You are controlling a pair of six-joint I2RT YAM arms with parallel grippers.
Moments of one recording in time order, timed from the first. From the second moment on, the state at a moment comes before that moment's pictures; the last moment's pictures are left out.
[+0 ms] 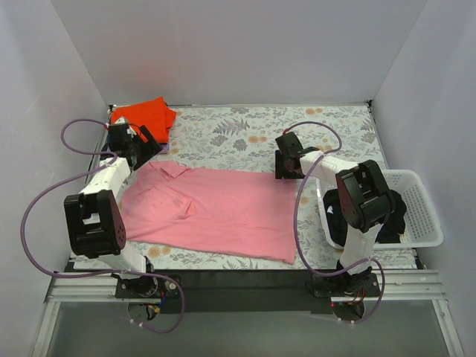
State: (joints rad) left arm 0.14 1.59 1.07 -0.19 0.14 -0.53; right arm 0.47 1.88 1.20 -0.38 0.28 0.38
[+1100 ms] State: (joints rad) left arm 0.06 1.57 1.07 -0.19 0.13 -0.51; right arm 0.41 1.84 1.20 -0.40 0.25 0.40
